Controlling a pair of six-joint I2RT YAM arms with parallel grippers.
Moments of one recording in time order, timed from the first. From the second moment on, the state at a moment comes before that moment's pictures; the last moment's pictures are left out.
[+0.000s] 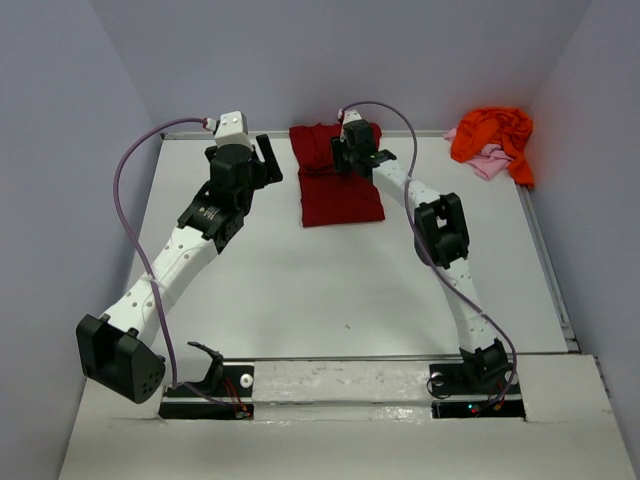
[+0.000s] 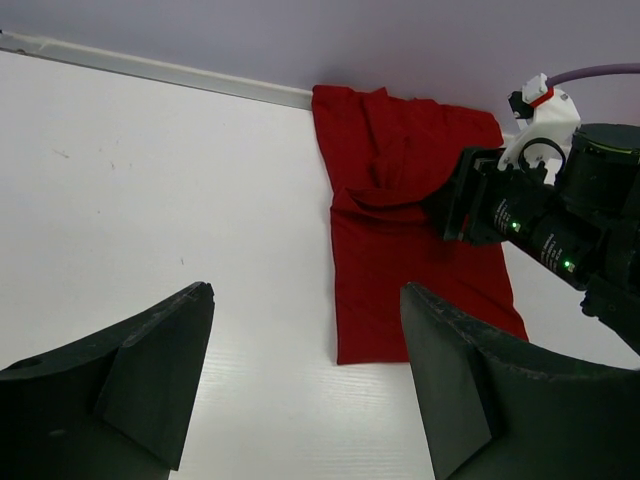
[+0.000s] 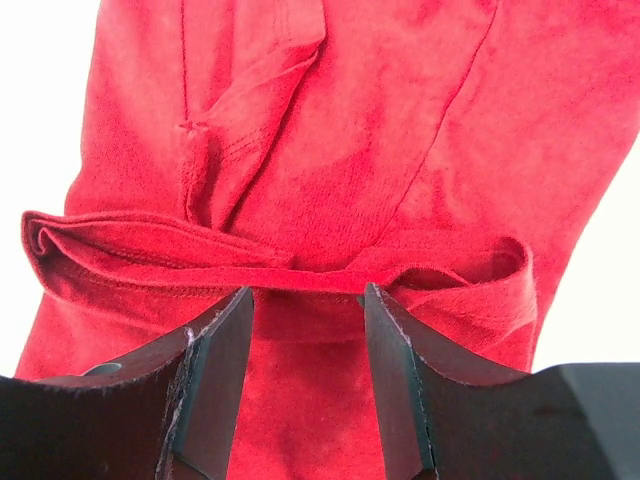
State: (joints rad) left arm -0.46 1.26 1.20 -0.20 -0.41 -0.37; right arm 0.45 2.54 2.26 -0.28 0.14 0.12
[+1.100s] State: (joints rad) left arm -0.45 1.26 1.20 -0.20 -0.38 -0.37; right arm 0.44 2.34 1.96 -0.16 -0.09 0.13
